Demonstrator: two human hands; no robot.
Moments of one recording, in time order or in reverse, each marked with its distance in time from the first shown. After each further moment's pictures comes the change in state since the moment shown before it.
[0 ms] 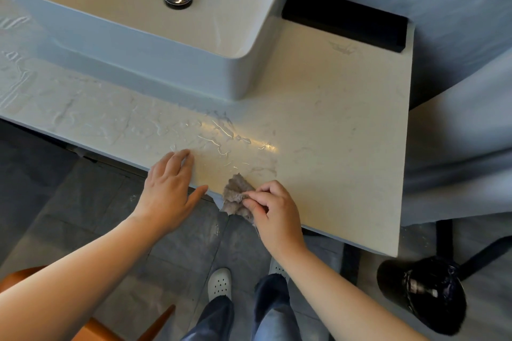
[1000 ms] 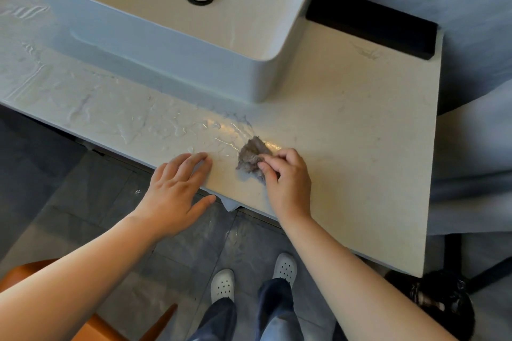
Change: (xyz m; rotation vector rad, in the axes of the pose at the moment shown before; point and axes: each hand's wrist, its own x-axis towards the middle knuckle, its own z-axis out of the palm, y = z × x) left_hand 0.002 -0.033 0.002 0.032 -0.055 0.139; right_hand 0.071 -0.003 0.024 -0.101 0.197 -0.043
